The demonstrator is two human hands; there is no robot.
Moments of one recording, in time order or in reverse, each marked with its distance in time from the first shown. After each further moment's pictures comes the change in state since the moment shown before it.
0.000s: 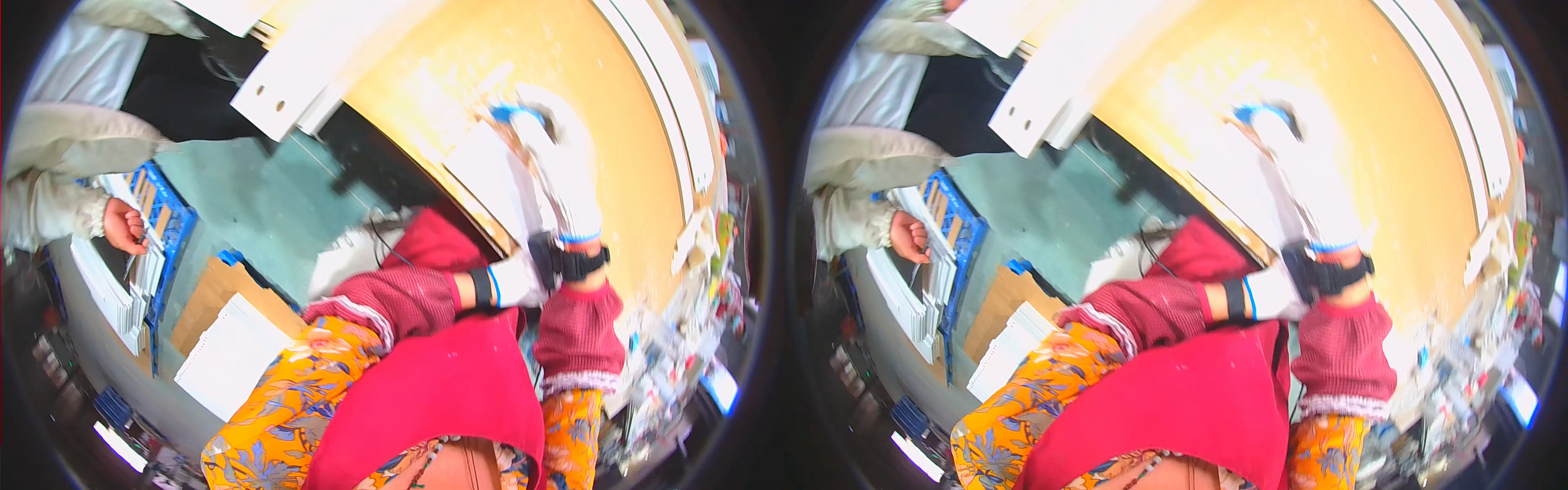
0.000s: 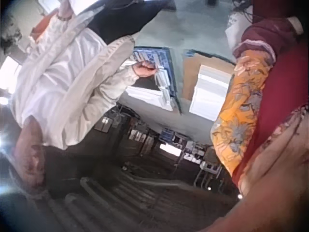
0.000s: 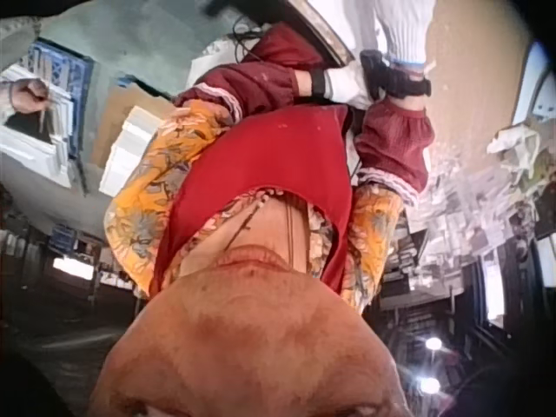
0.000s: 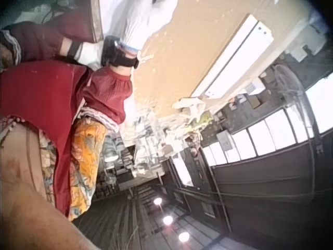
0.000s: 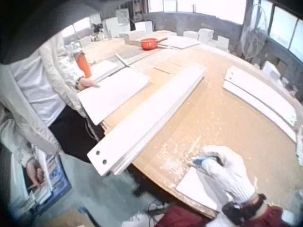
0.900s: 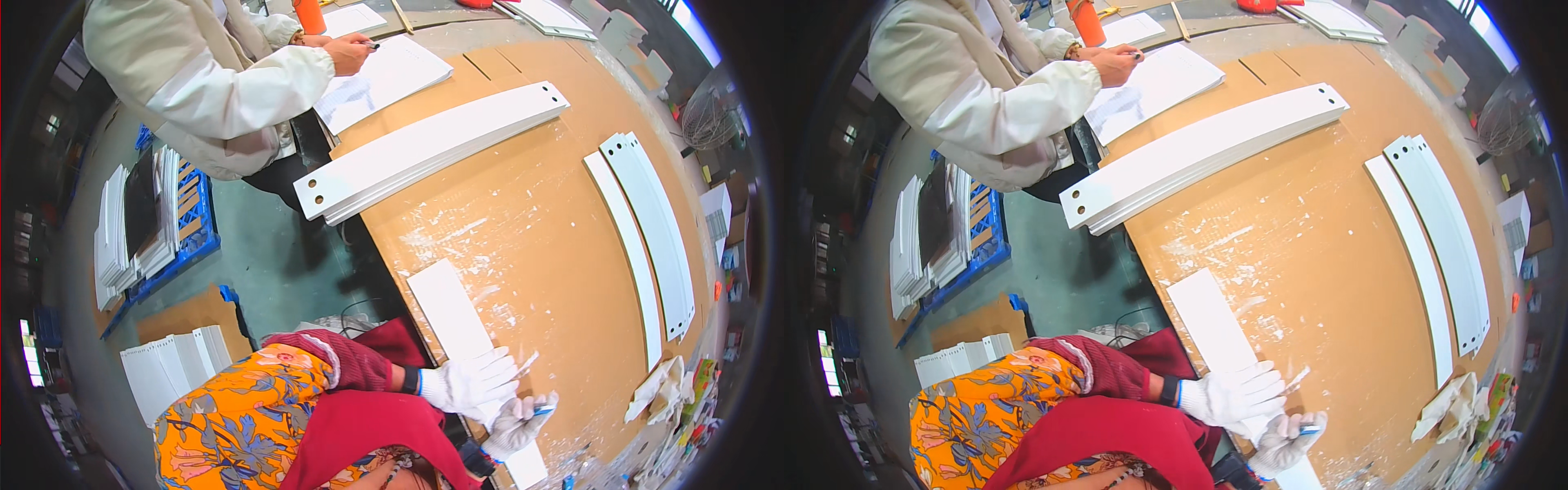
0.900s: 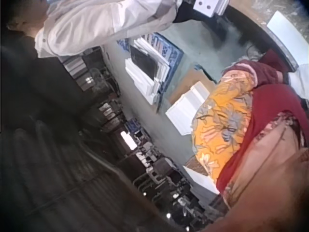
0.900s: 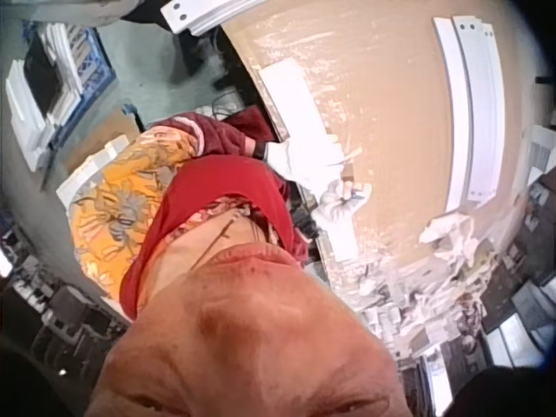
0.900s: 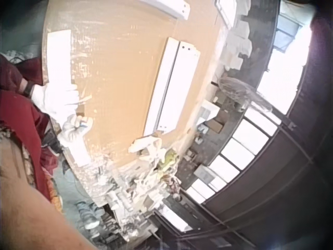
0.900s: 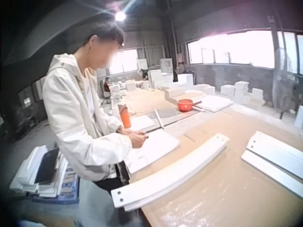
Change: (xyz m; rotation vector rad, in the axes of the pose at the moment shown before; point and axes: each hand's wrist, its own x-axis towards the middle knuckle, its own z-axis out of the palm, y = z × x) left_hand 0.021 0.033 -0.033 0.397 0.313 0.169; right_hand -0.208 0.076 -0.109 1.431 0.562 -0.006
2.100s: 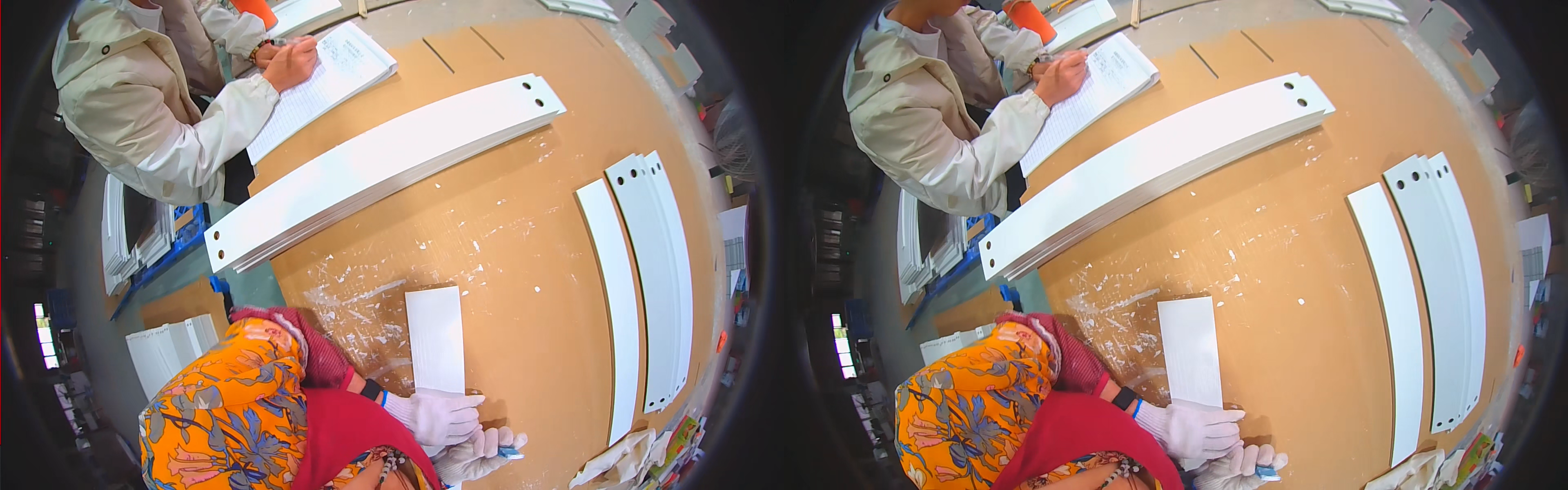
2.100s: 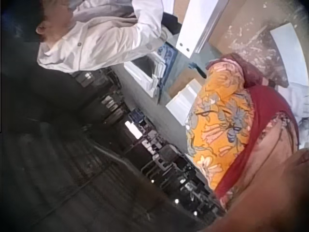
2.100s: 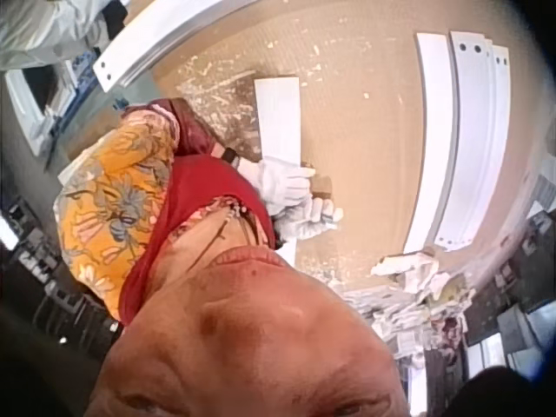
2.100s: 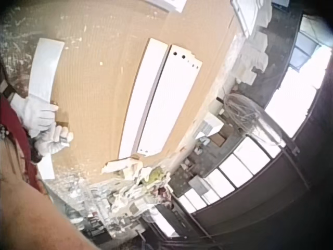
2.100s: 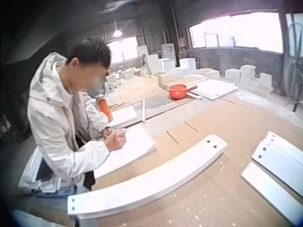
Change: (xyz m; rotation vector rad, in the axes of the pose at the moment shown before) left_hand 0.070 -0.061 0.088 -0.021 -0.208 0.165; right_hand 0.119 0.011 0.065 0.305 0.248 0.054
